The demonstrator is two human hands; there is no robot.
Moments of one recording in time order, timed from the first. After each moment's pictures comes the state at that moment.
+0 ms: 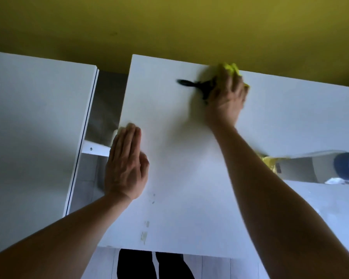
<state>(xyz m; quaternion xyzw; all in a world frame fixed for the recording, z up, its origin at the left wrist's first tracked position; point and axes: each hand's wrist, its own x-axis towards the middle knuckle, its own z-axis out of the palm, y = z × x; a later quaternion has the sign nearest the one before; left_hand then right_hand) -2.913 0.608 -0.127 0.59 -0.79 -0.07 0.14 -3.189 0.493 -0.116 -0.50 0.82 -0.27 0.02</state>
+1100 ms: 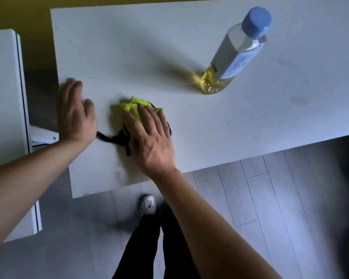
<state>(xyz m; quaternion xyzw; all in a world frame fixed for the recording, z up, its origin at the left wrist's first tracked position) -2.899 0.598 -0.133 0.55 -0.79 -0.15 0.22 -3.055 0.756 -0.110 -0.60 0.75 -0.25 0.08</state>
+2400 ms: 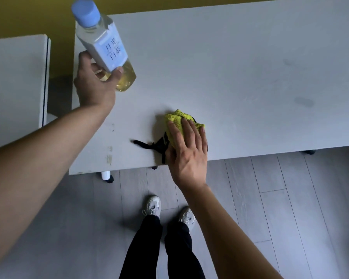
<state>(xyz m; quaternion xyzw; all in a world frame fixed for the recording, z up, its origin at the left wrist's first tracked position) -2.993 0.619 -0.058 0.63 -0.62 -0.30 0.37 -3.129 0.852 -0.116 -0.56 0.78 -0.27 0.06</state>
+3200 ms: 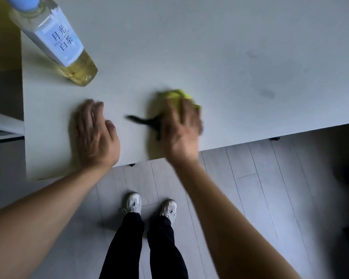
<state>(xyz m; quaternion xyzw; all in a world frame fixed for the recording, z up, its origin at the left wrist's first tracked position) -2.996 0.745 -0.132 0.56 -0.80 -0.05 0.20 -3.190 0.835 -0.126 -0.49 0.83 -0.25 0.06</state>
